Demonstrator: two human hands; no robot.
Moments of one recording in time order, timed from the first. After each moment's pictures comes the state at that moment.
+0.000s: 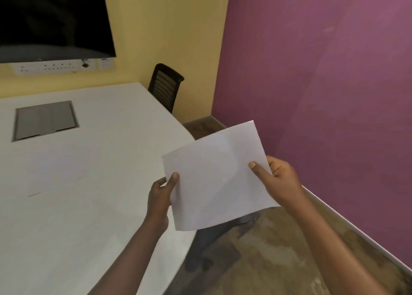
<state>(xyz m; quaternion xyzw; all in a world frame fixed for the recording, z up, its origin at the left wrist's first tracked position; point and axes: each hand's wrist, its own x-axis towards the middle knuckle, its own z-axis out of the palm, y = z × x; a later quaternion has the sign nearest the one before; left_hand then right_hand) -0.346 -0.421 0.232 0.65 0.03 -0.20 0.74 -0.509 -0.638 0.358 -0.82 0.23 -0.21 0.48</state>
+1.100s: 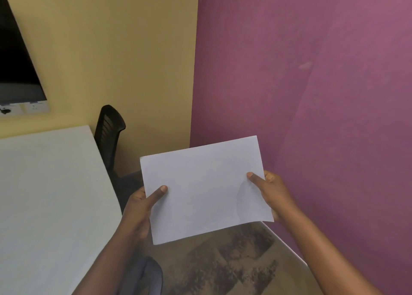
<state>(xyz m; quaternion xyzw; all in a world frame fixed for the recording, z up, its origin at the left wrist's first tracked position) -0.139 -0.868 0.317 0.61 -0.06 -0.18 0.77 -0.270 -1.137 0.363 -0.70 0.30 -0.21 0.61</state>
